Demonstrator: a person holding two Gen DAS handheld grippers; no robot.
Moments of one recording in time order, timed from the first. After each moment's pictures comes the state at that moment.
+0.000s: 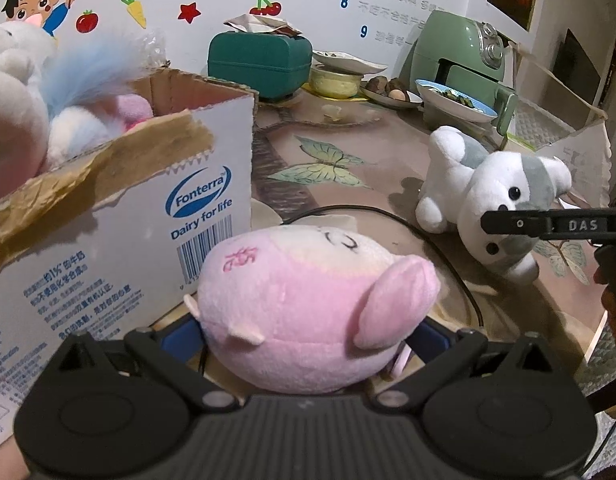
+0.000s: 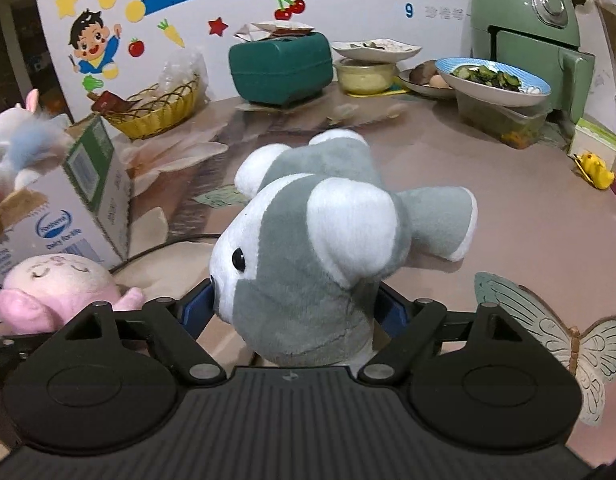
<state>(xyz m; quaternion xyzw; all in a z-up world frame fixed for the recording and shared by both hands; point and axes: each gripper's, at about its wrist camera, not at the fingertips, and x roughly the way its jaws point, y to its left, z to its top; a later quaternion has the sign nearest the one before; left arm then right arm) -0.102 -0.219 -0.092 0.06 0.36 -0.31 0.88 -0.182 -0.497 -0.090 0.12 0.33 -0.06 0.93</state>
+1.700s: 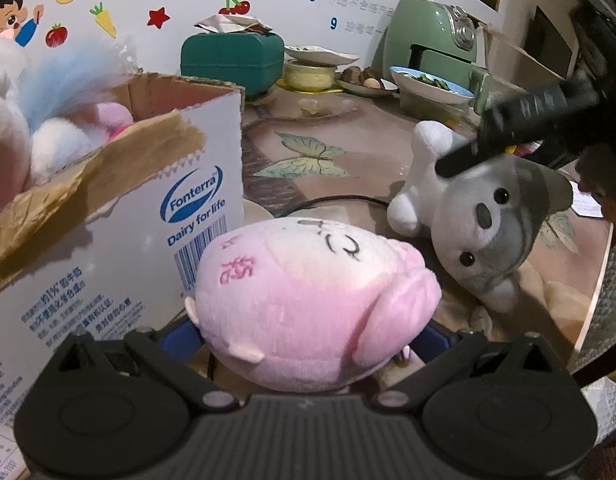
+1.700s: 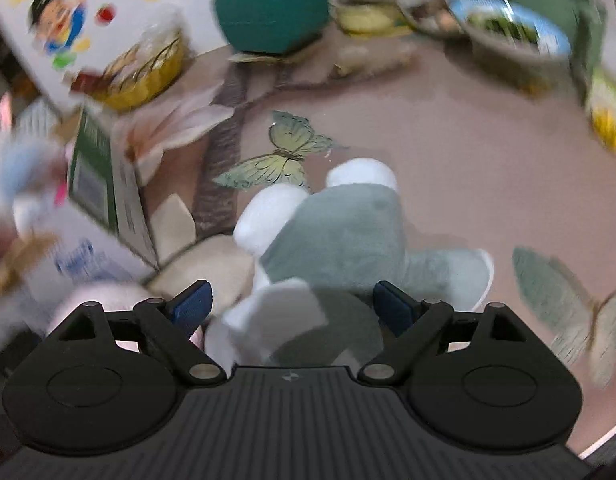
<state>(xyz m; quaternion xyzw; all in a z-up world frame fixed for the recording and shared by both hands) -0.098 -0.214 -0.095 0.09 0.36 -0.35 0.86 -0.120 -0.486 -0.056 0.22 0.45 -0.08 0.87</state>
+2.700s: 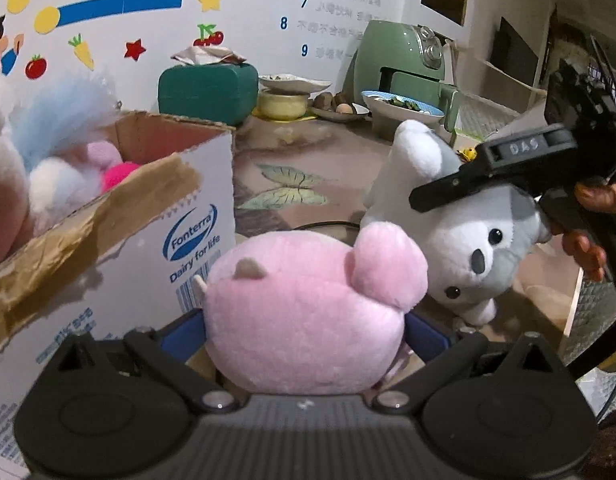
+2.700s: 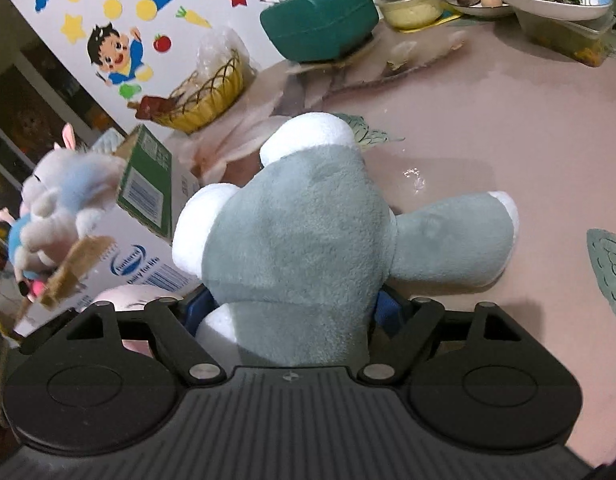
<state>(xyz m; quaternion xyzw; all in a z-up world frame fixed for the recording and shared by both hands) -0.096 -0.207 -0.087 0.10 0.31 -0.39 0.86 -0.139 -0.506 -0.084 0.27 0.39 0.05 0.88</state>
